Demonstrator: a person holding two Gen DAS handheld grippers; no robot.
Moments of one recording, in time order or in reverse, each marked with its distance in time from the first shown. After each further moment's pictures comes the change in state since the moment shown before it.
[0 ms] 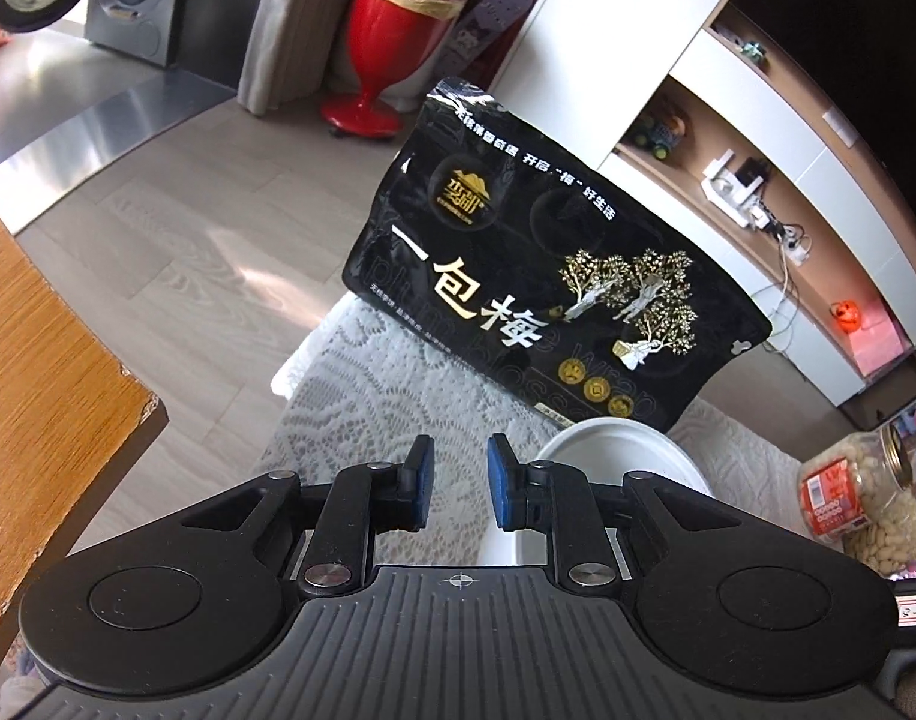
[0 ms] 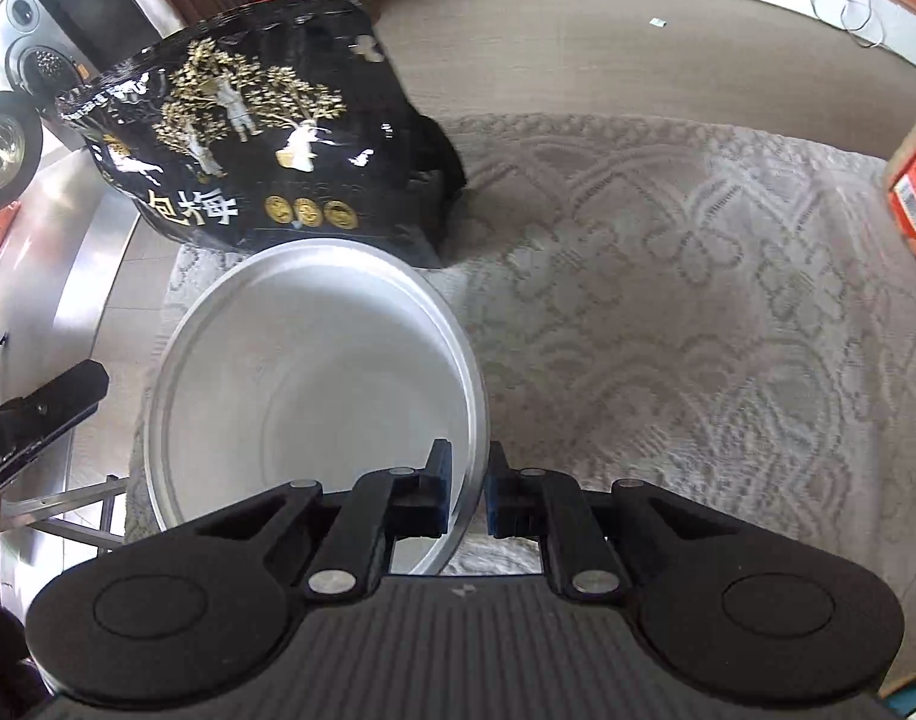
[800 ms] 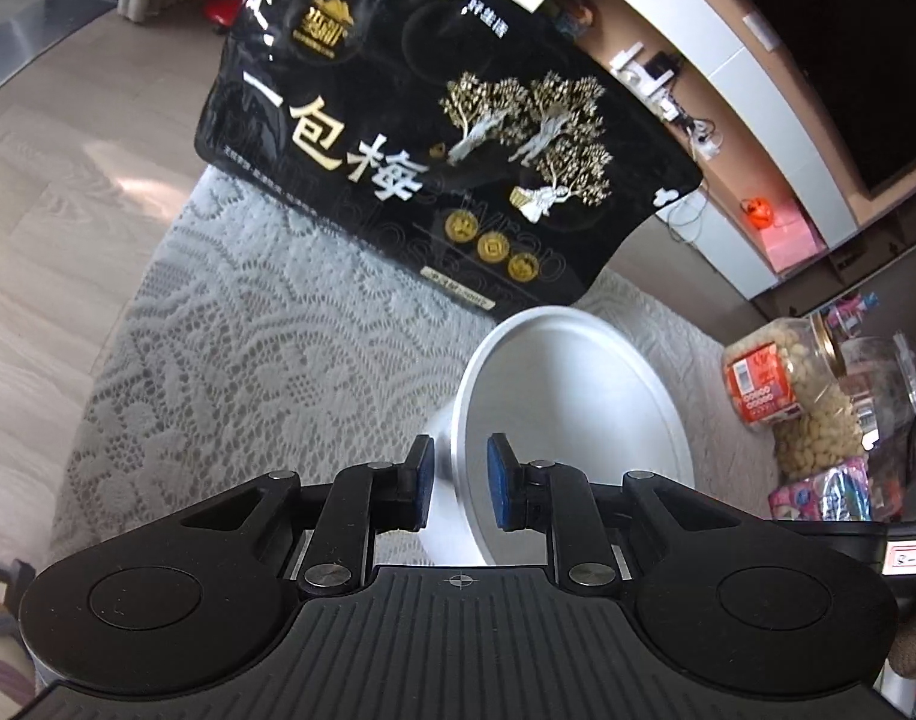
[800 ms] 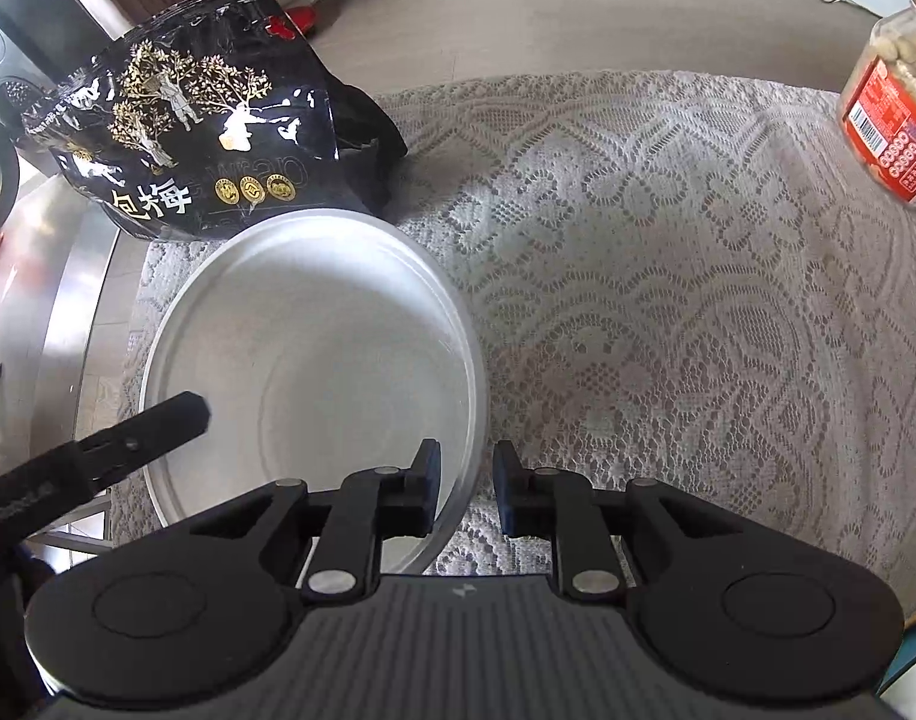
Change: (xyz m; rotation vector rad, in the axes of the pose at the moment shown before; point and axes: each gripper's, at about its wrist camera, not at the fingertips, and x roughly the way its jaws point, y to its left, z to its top) left arm 0.048 -0.016 -0.027 0.052 0.234 -0.200; right arm -0.003 -0.021 -0.015 0.078 0.026 -0.001
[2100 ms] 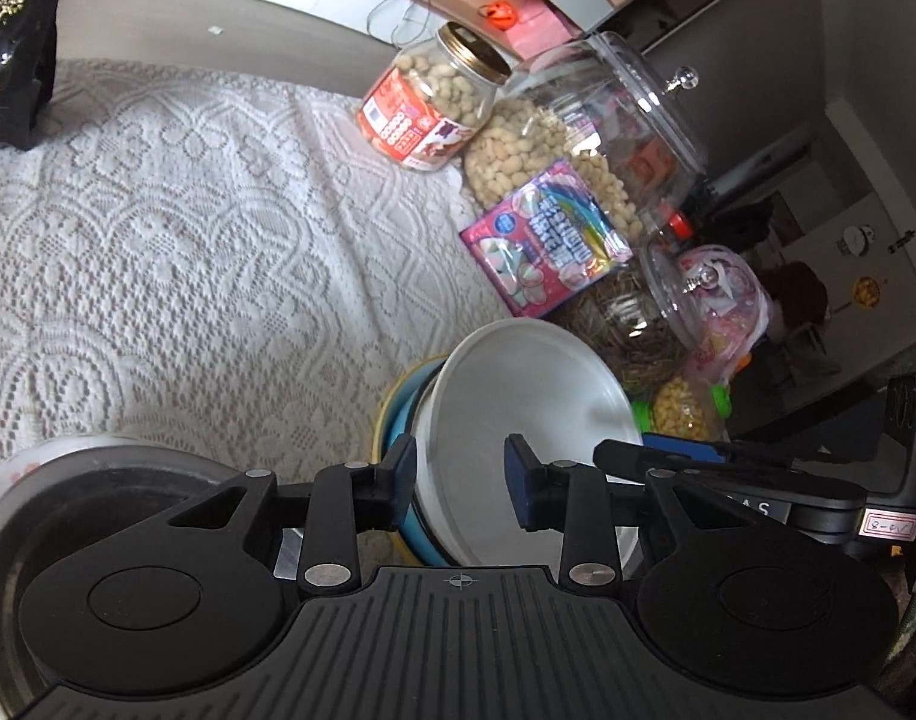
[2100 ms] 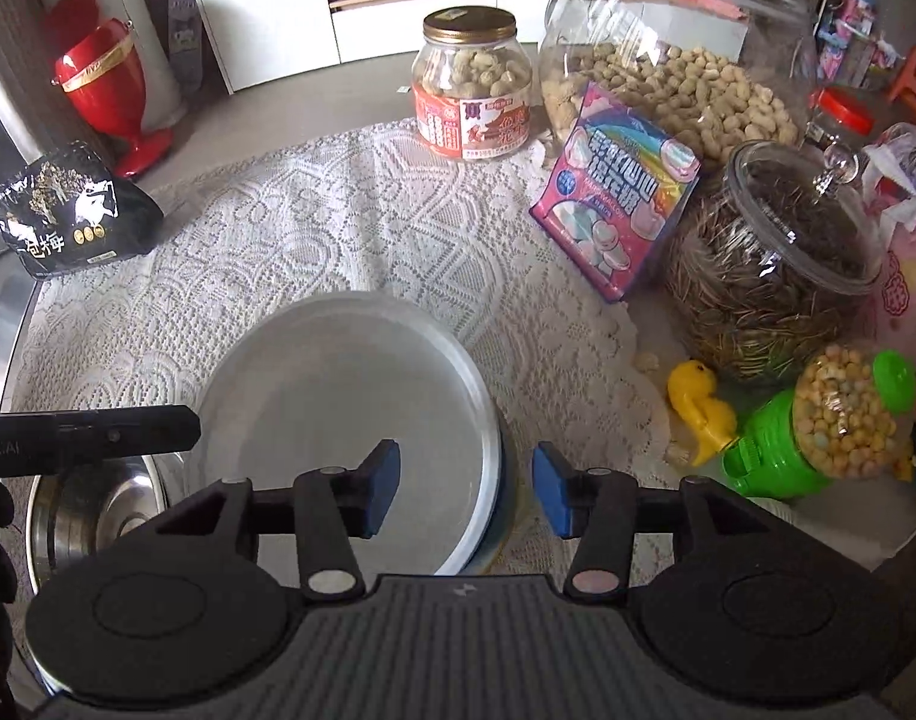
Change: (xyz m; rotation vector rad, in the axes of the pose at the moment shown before) left arm -0.013 -0.186 -0.131 0.366 0.264 -0.370; right arm -0.182 -0.176 -0.171 0.141 -0.262 -0.231
